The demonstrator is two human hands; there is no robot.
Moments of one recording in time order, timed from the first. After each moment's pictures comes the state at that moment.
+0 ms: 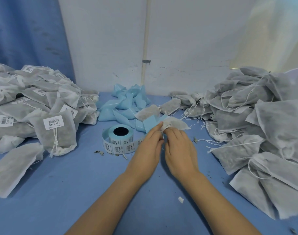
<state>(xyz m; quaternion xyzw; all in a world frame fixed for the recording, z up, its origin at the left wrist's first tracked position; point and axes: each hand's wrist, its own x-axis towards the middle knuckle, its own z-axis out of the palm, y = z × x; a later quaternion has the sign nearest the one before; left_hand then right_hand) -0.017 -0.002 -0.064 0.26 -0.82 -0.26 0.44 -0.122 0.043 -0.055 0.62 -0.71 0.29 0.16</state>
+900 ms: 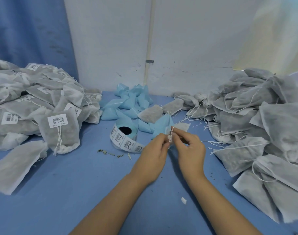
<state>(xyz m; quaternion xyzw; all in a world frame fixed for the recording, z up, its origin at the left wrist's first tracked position) -0.019 0.005 -0.069 0.28 -0.80 -0.33 0.40 -0.126 0.040 -0.062 0.44 -0.61 0.65 -0.05</state>
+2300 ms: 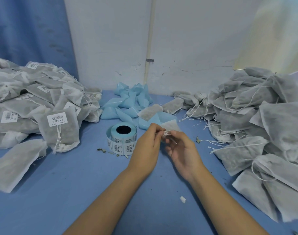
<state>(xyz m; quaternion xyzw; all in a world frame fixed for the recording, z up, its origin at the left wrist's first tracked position) -0.015 -0.001 -0.057 0.31 -0.74 -0.36 0.47 -0.117 0.043 -0.041 0.29 -0.40 0.71 -0.51</state>
